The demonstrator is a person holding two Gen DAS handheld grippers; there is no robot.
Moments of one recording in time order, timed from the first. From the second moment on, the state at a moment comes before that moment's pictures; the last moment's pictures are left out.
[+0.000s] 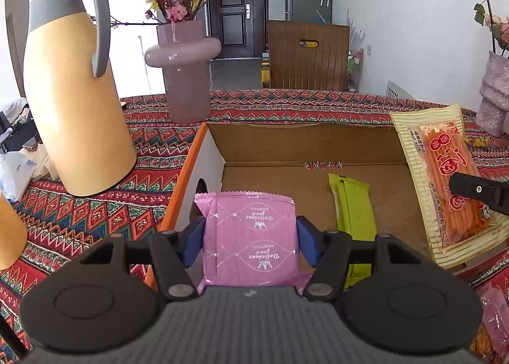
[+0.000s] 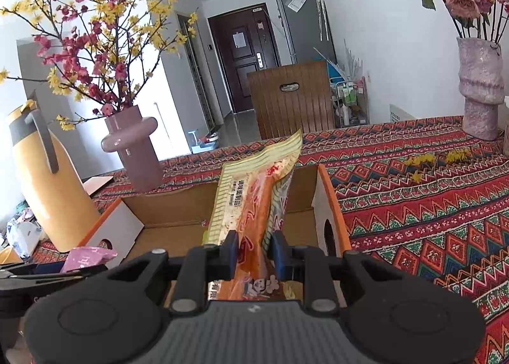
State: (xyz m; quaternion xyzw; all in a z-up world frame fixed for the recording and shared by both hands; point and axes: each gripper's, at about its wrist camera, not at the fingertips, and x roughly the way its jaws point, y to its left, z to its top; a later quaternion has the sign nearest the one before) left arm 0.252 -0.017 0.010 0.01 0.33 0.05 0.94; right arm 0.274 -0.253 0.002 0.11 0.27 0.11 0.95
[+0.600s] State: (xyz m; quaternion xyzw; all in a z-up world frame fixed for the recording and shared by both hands) left arm 0.231 -0.007 0.028 -0.02 0.29 0.05 0.96; right arm 0.261 -0.266 0.009 0.13 0.26 0.09 0.95
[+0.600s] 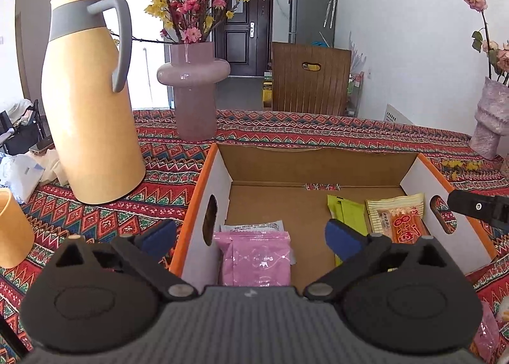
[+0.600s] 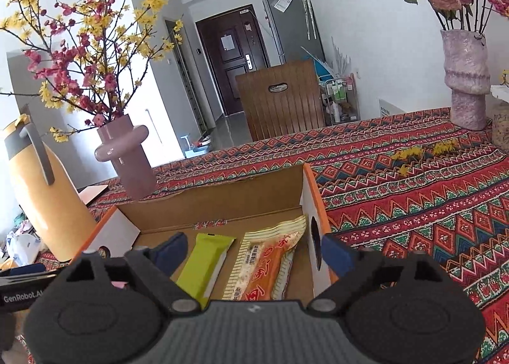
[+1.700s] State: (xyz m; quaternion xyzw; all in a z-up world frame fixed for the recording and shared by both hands) left arm 0.123 0.011 0.040 -0.01 0.24 0.02 0.97; right arm 0.143 -0.291 0.018 0.11 0.22 0.06 0.97
